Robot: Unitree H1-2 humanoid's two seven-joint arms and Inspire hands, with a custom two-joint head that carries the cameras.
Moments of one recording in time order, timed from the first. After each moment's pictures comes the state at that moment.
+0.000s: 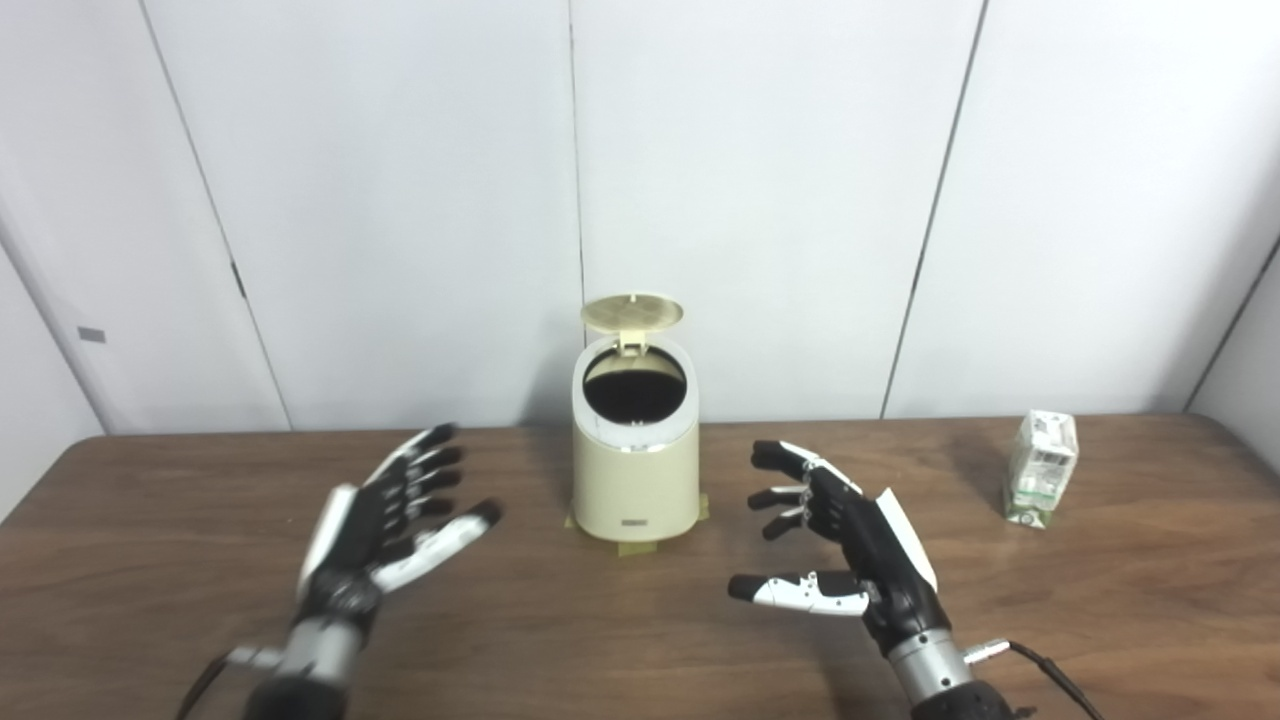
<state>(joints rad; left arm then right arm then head) -0.17 0.18 0.07 -0.09 0.08 0.07 -0.05 -0.21 -0.09 0.06 0.04 -0.16 -0.16 0.04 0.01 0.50</state>
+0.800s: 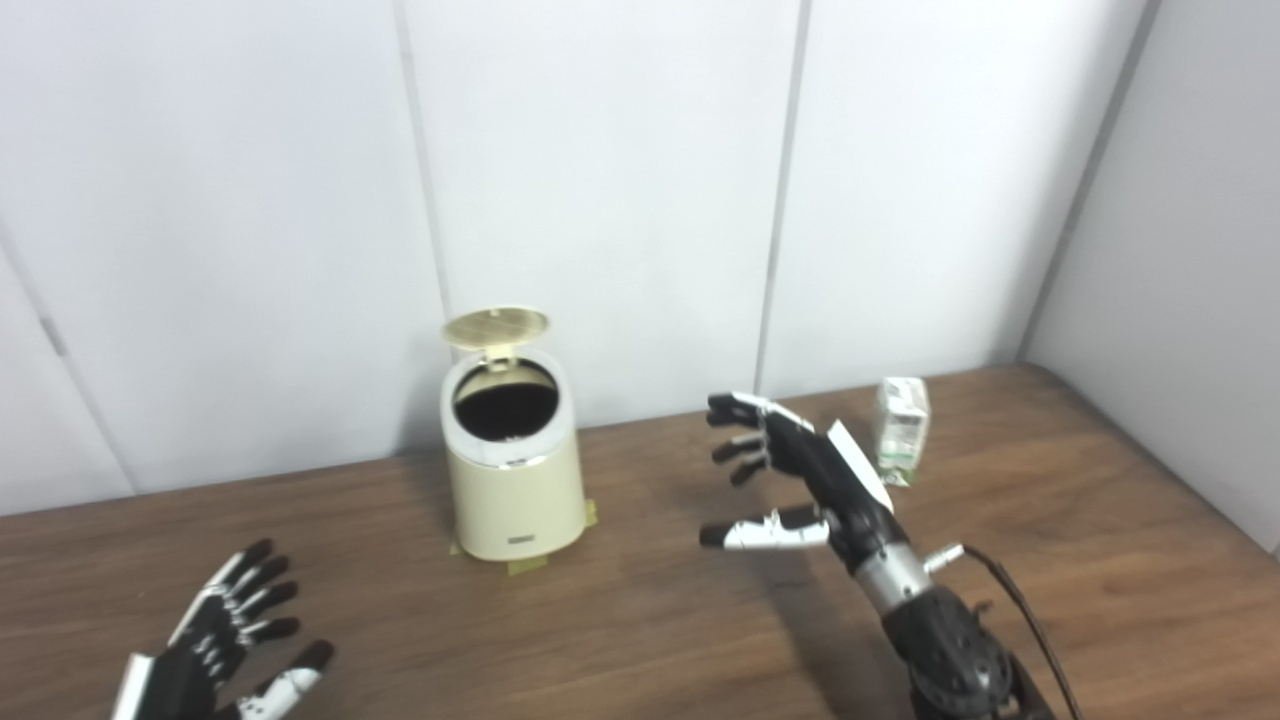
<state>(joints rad) -0.07 0.22 0.09 0.05 -0.03 -0.25 -0.09 -0.28 -0.27 -0.04 0.07 -0.17 -0.16 0.04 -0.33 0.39</state>
